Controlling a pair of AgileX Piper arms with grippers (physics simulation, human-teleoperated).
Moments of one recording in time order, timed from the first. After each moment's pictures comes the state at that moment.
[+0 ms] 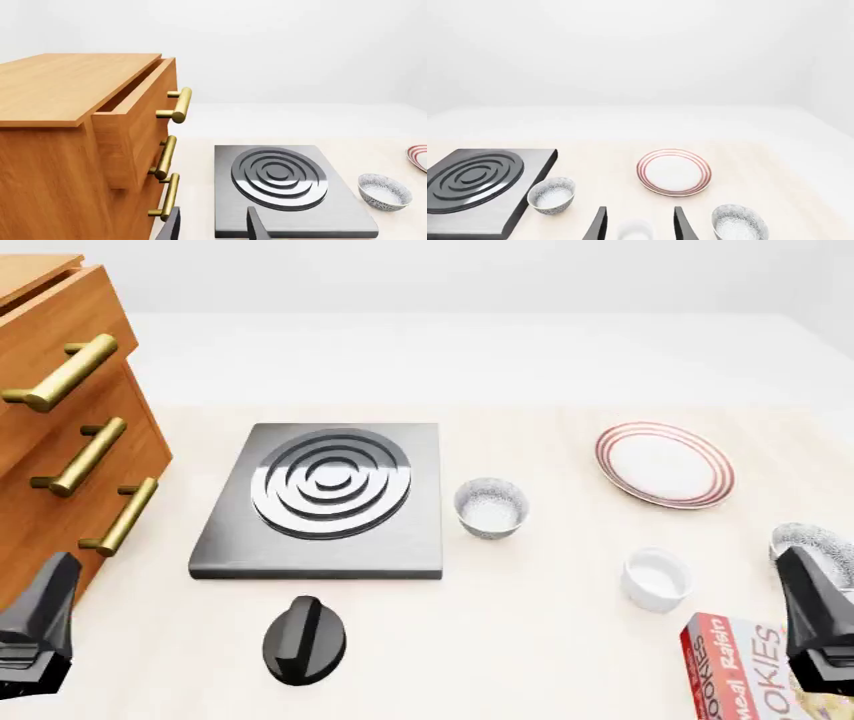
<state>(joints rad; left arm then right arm) 0.00 0.00 0.00 0.00 0.00 0.02 0.00 -0.02 0.01 0.01</state>
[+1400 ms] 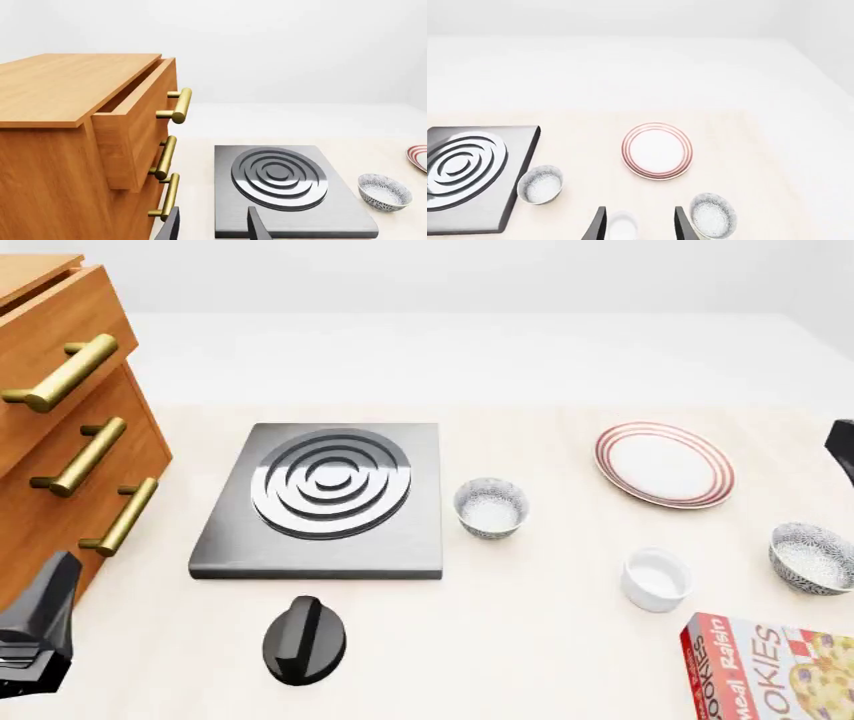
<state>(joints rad) 0.00 0.01 0.00 0.00 0.00 -0.05 0.48 -0.62 0.47 -0.03</state>
